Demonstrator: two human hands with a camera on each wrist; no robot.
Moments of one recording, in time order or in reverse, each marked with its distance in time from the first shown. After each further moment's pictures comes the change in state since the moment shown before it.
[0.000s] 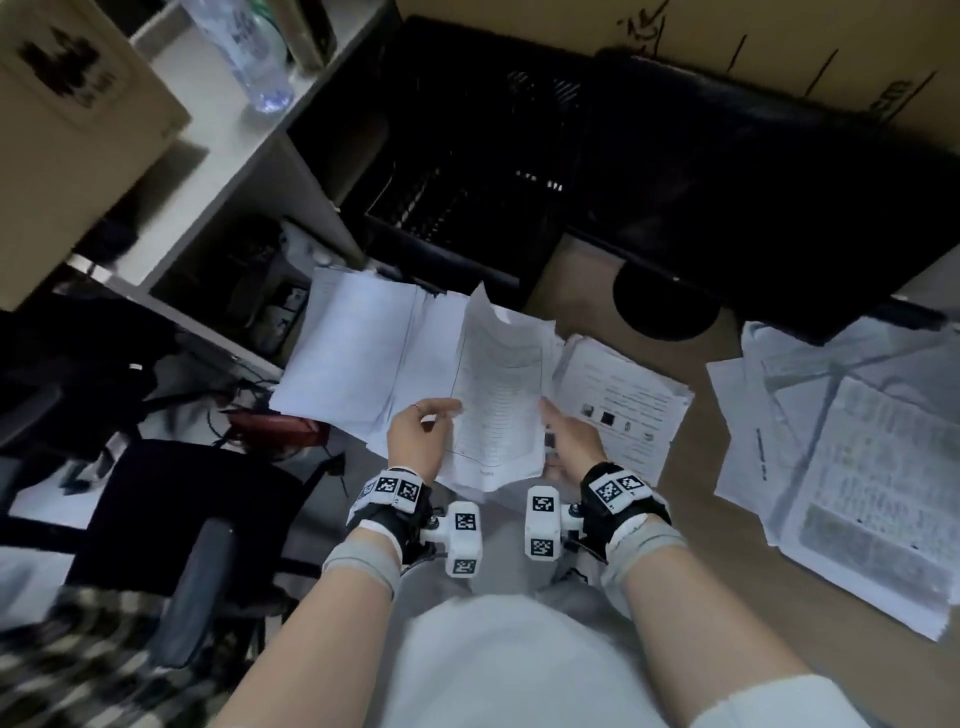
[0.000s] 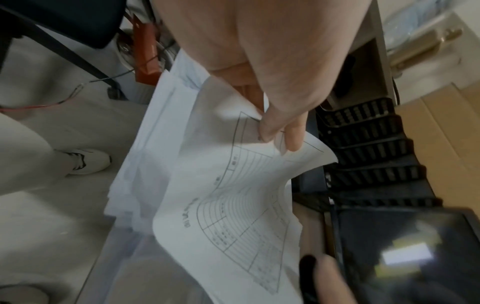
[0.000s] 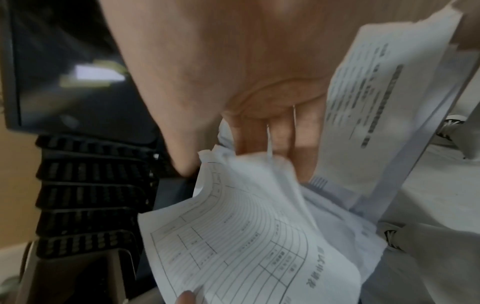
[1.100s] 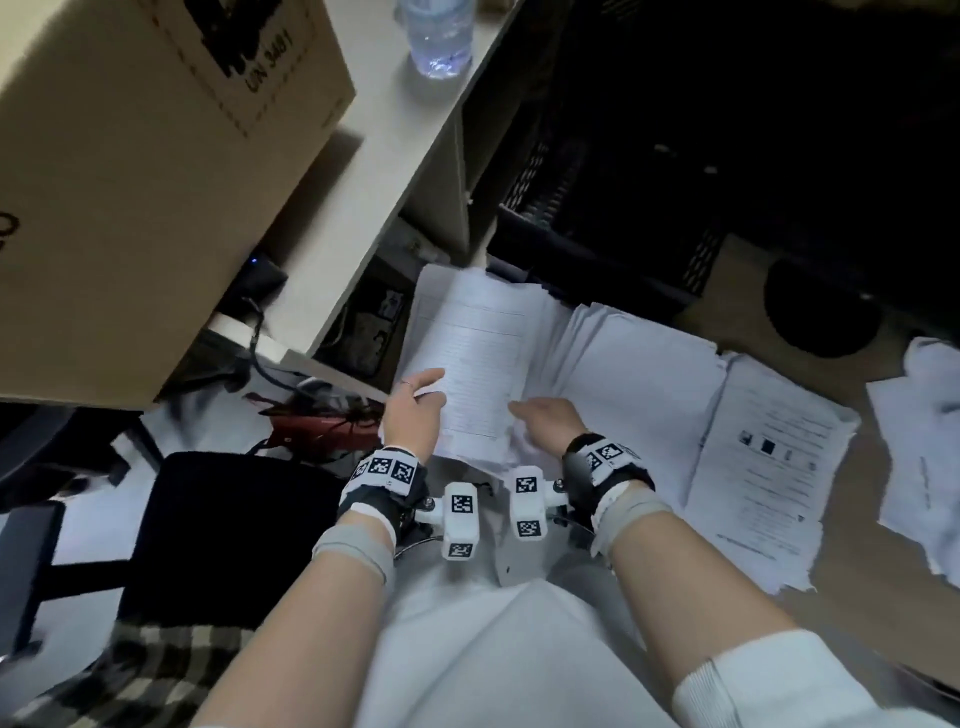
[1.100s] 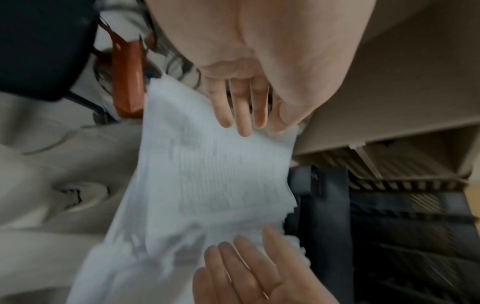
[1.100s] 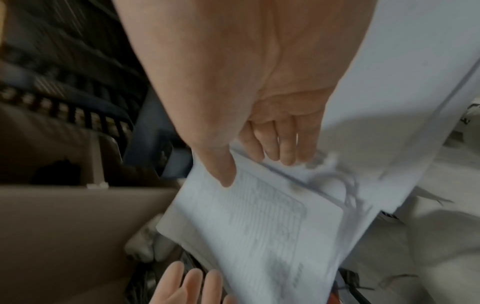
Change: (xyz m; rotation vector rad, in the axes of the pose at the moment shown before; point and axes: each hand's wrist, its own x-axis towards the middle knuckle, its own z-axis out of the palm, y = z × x) left_hand 0.193 -0.086 -0.196 -0.158 -0.082 -0.290; right_hand 0.093 -0.061 0.276 -0.333 0.031 0.006
